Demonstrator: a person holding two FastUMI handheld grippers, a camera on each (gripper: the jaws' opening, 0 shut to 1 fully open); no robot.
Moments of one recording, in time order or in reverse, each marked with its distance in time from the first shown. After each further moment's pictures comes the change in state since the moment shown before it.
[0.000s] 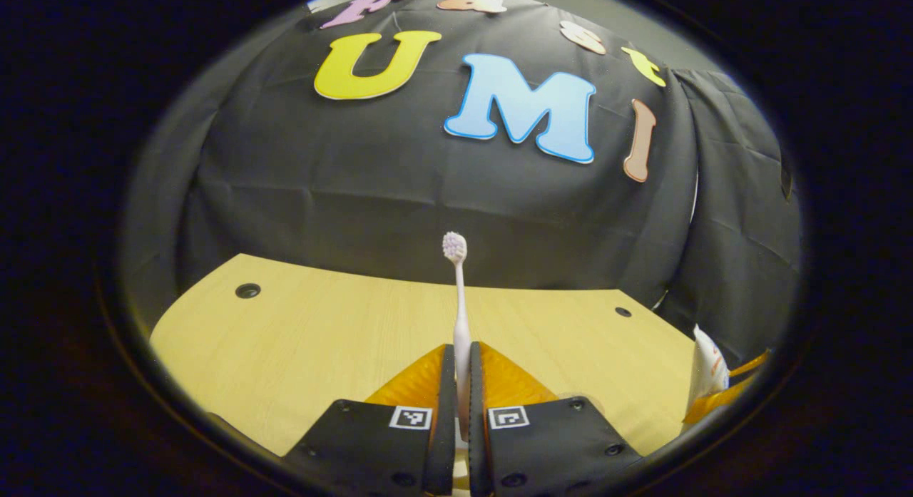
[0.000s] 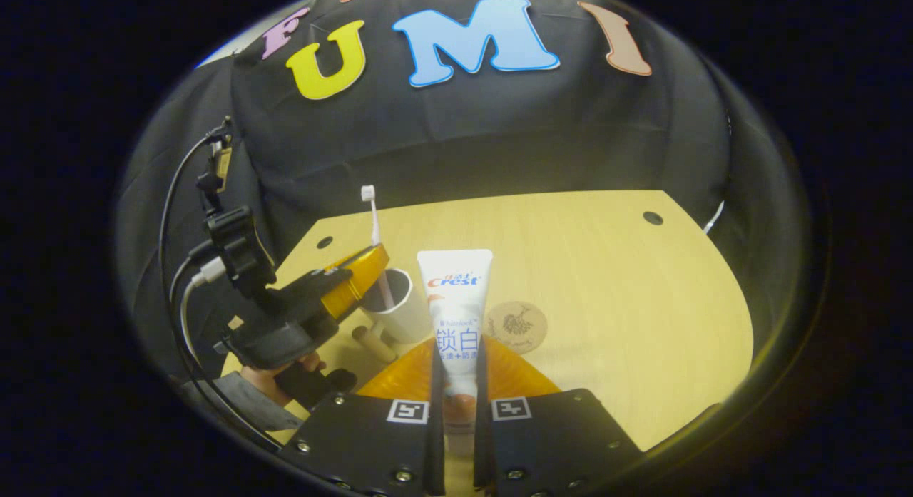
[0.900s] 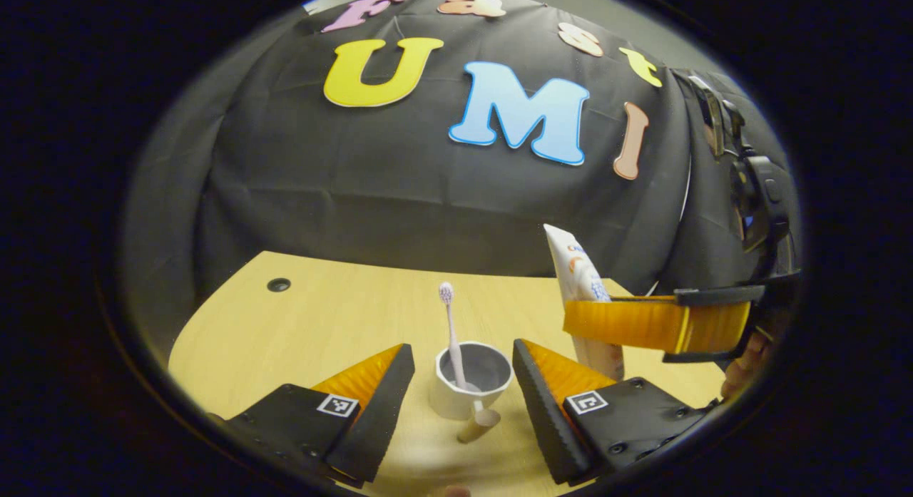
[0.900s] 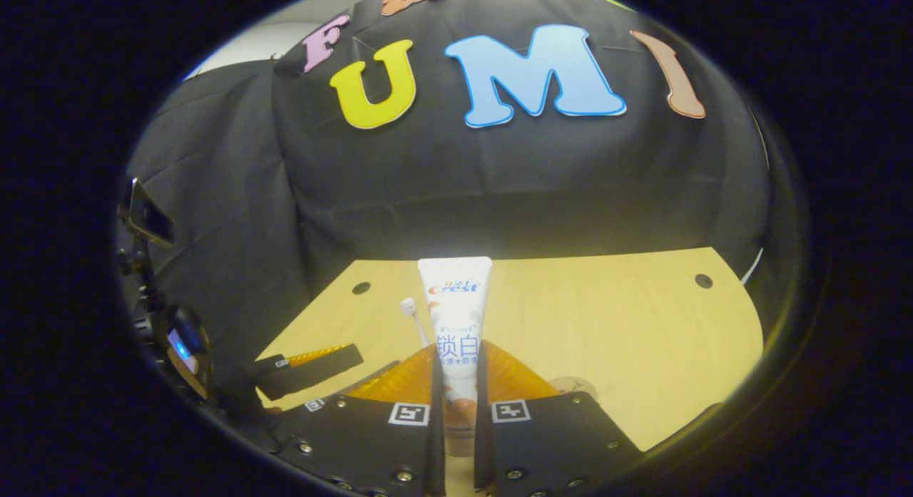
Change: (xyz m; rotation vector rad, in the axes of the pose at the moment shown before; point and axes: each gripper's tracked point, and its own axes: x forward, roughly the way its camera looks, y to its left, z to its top) left arm -0.101 0.005 0.013 -0.011 0.054 0.023; right arm 0.038 0.052 0.069 -0.082 -0.199 0.142
